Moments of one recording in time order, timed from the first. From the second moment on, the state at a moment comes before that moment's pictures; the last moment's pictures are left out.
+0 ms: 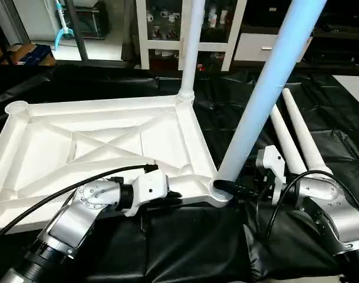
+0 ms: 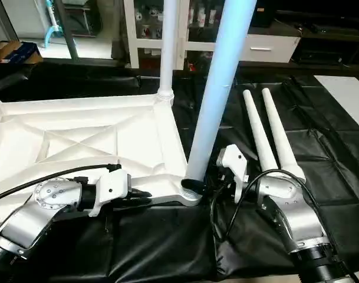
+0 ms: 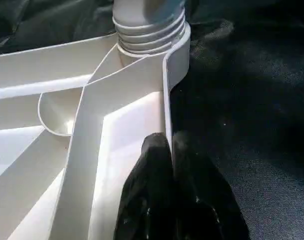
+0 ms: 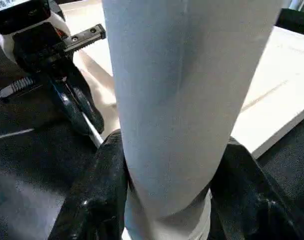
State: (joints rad) left arm -0.27 0.52 -0.36 0.04 -0.02 0.11 -1.03; right arm -0.24 -0.49 0.14 0.14 0.35 0.16 1.04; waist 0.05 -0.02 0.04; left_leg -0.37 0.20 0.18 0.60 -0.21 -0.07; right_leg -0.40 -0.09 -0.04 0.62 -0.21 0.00
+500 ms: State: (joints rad) left arm -0.50 0.26 -0.33 0.28 0.11 0.39 -0.66; right arm -0.57 -0.11 0.09 0.51 0.14 0.23 0.26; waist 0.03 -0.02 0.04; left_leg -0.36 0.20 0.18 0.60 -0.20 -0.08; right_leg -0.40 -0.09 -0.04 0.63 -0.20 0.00
